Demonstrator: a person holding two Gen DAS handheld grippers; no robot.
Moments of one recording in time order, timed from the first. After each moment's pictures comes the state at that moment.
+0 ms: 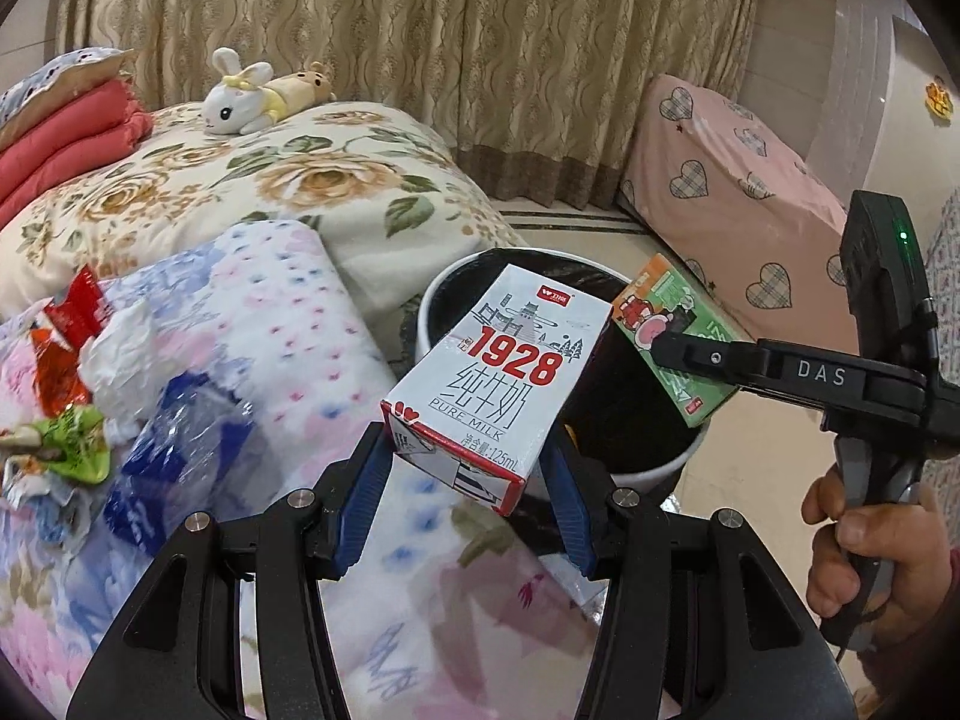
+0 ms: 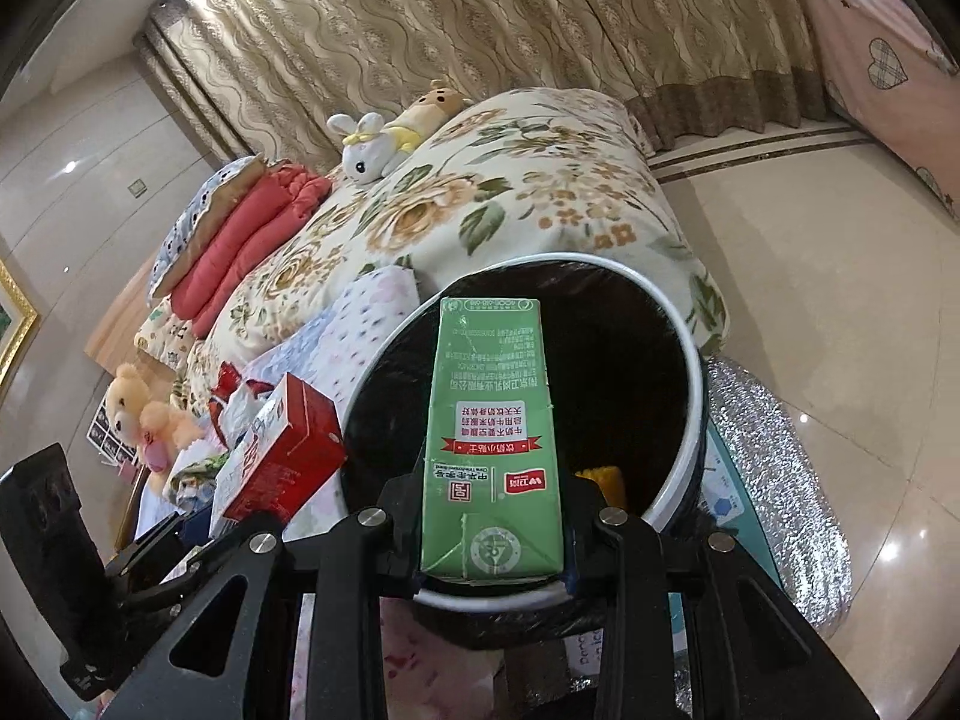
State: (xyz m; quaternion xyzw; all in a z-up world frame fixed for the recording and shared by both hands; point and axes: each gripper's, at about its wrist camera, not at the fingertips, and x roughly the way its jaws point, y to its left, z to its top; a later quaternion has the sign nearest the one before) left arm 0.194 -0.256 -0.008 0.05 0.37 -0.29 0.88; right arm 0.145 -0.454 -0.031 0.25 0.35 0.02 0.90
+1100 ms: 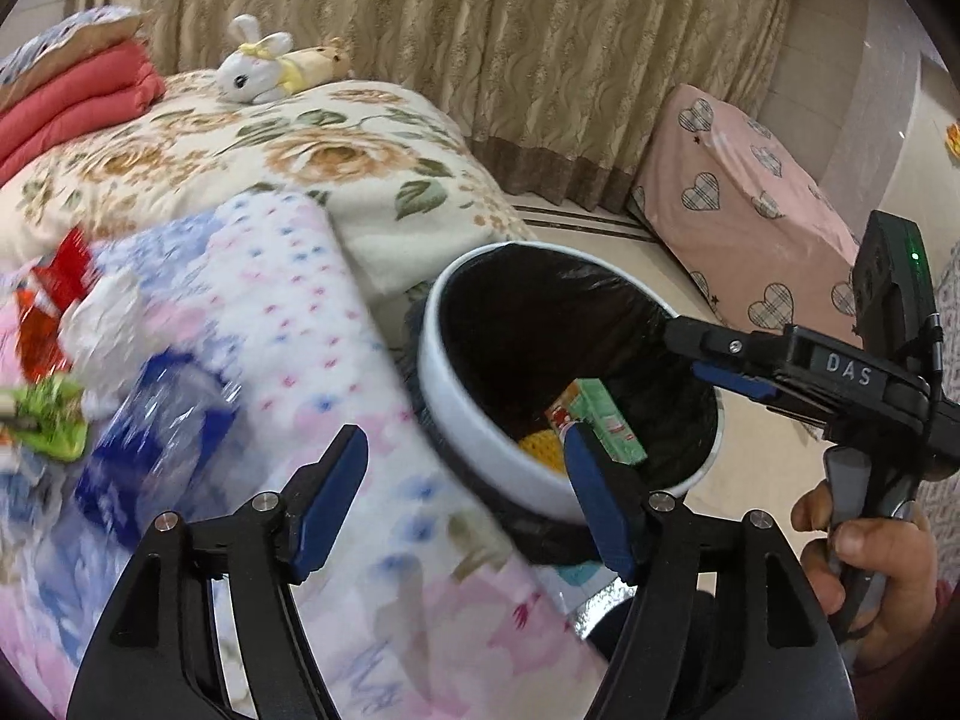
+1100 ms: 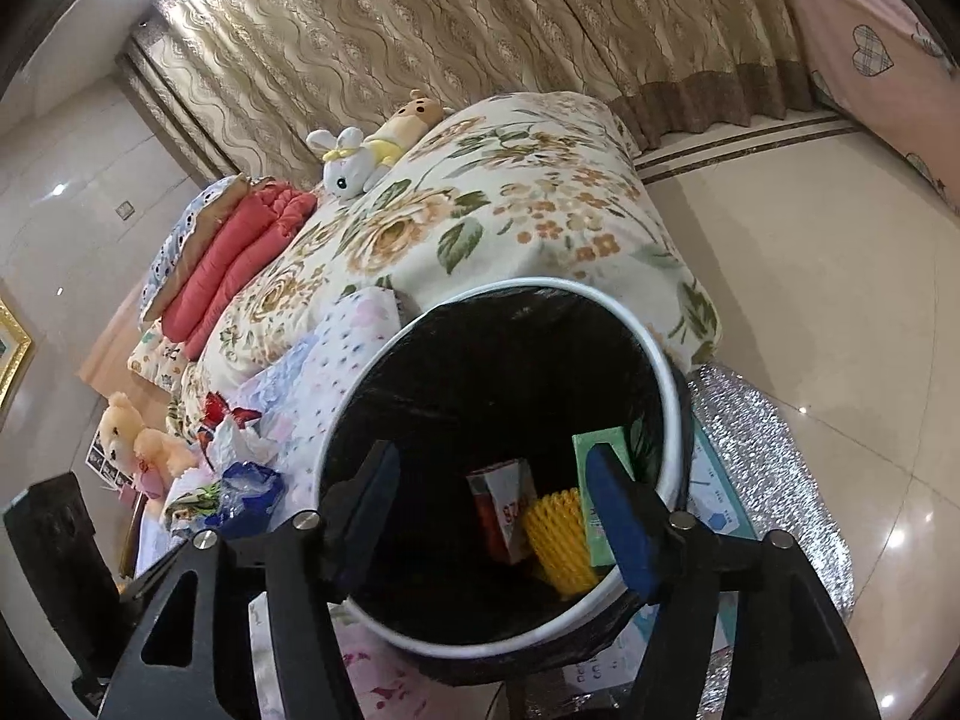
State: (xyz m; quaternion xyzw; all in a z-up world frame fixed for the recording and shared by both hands) left arm 0.201 -0.246 -0.018 0.00 0.39 -0.28 0.88; right arm 0.154 -0.468 -0.032 0.27 0.35 0.01 0.90
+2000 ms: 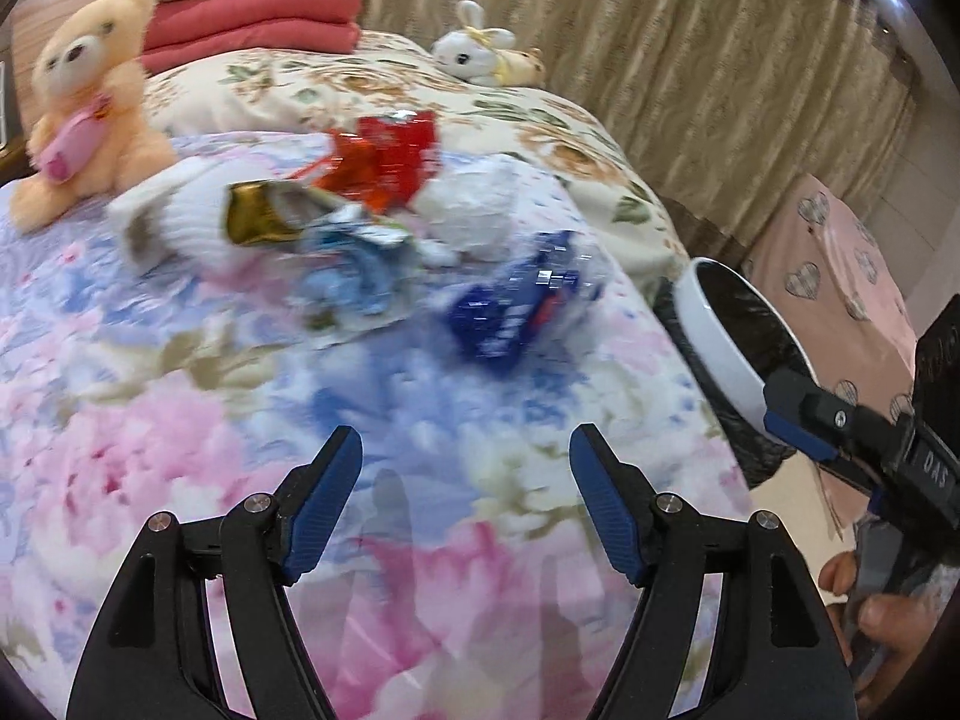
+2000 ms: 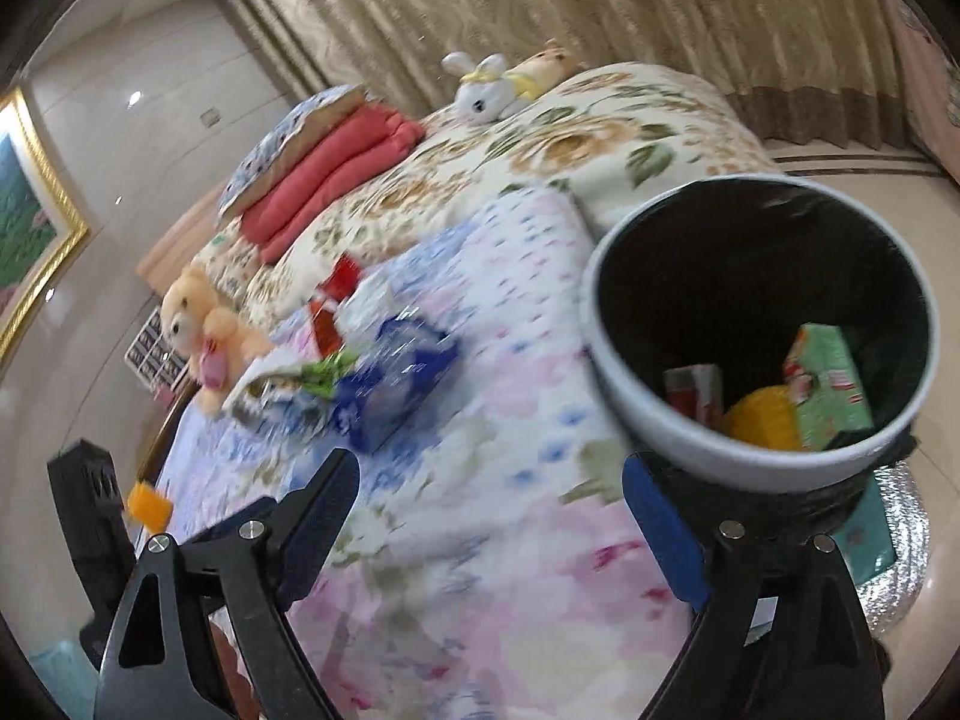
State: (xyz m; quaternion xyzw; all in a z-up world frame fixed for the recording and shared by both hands) left arm 0.157 -0.070 -0.044 -0.09 0.40 -0.13 0.90; right arm 0.138 -0.314 -0.040 0.20 0.36 0.10 0.90
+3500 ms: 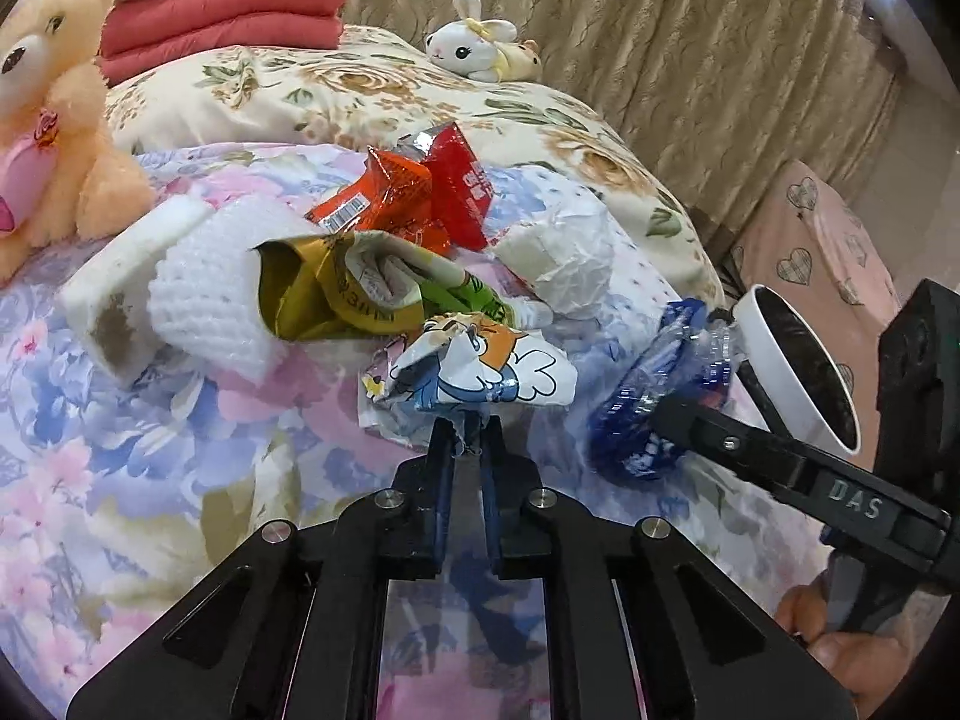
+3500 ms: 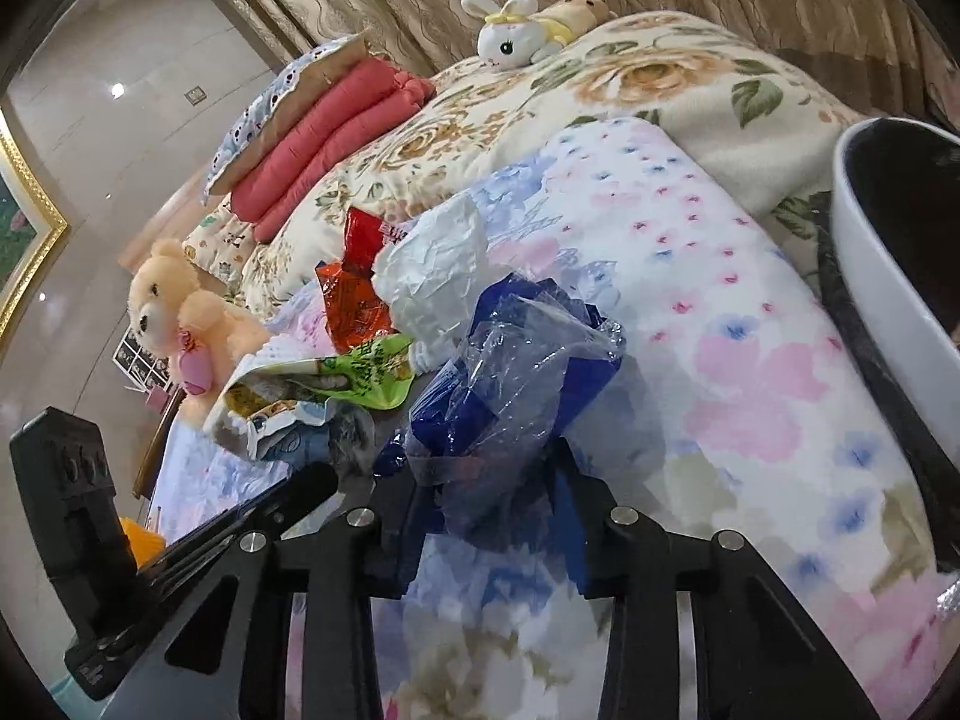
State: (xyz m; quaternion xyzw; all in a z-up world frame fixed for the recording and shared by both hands) left arm 0.234 -0.030 -0.058 -0.07 0.41 -0.18 0.89; right arm 0.213 -0.231 -0.072 0.22 0.39 0.10 0.89
